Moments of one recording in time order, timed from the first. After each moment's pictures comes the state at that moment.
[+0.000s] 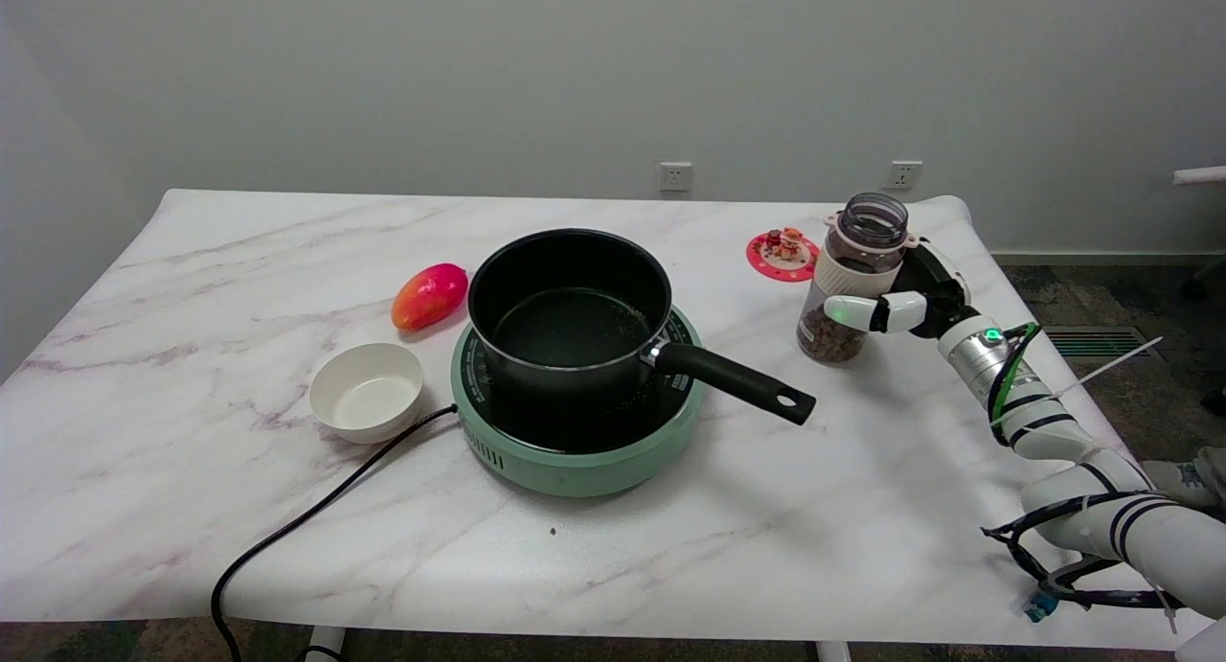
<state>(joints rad) 0.25 -0.92 -1.80 0.52 0.31 0.86 2.03</state>
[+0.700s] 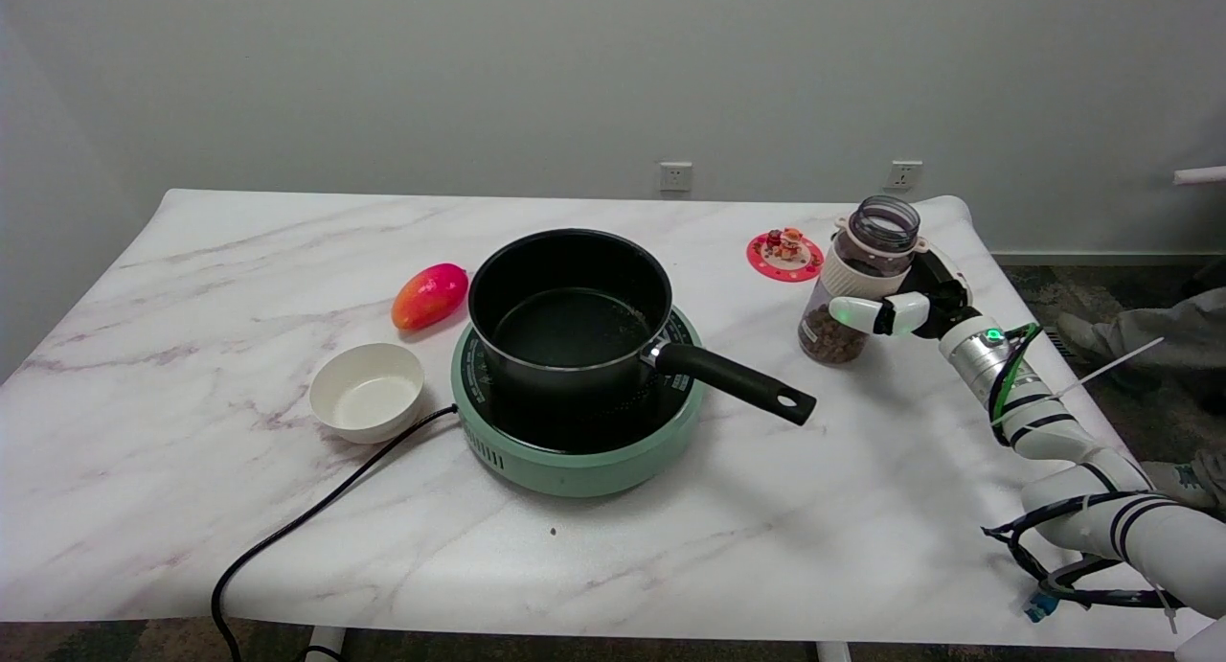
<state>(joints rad) 0.25 -0.92 -1.80 0.51 0.31 0.85 2.03</state>
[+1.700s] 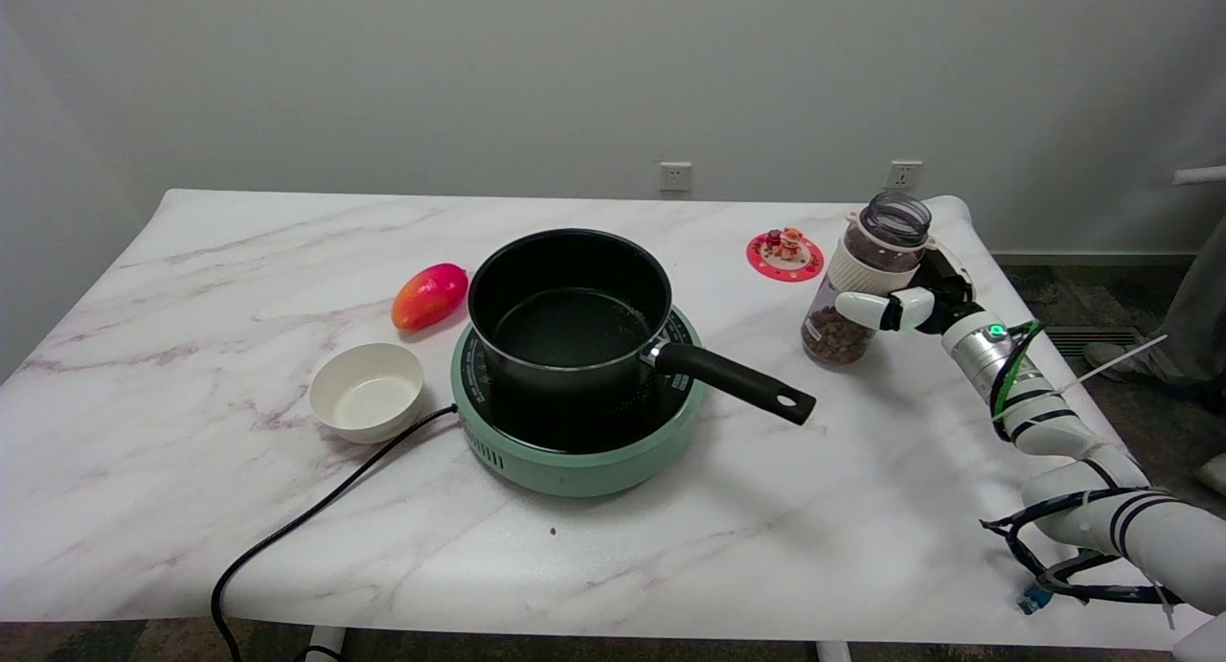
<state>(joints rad) 0.25 -0.92 -1.79 0.52 0.32 0.84 2.03</state>
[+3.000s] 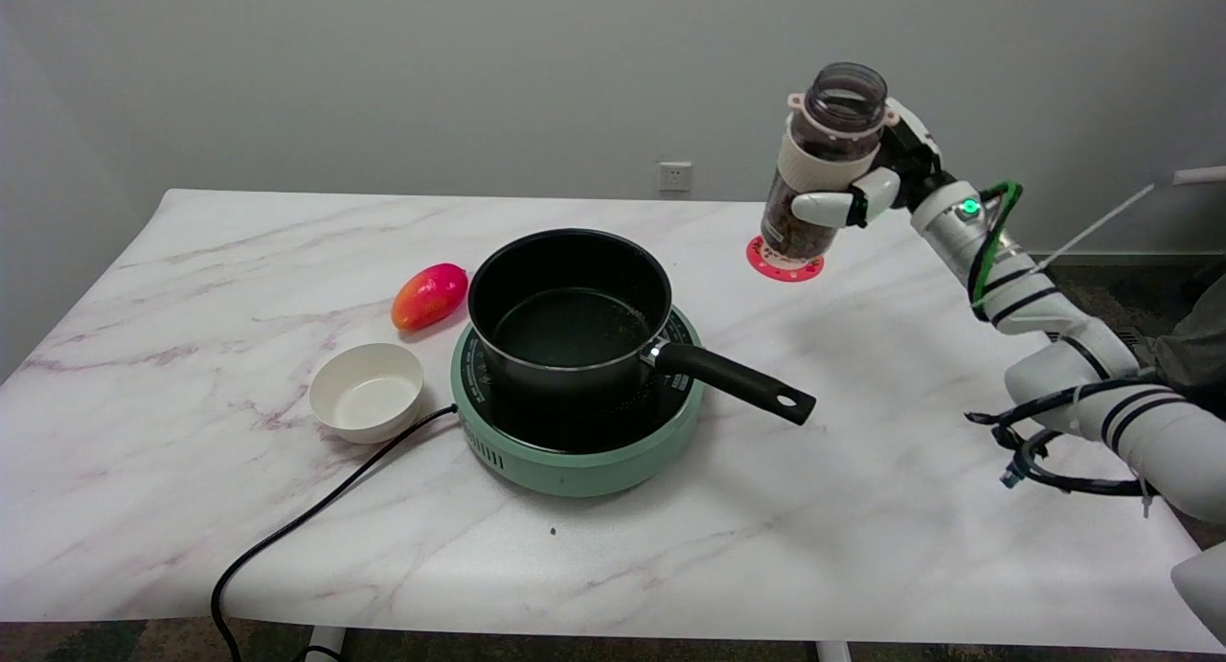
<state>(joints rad) 0.40 -0.84 -1.78 0.78 0.13 0.77 2.03</state>
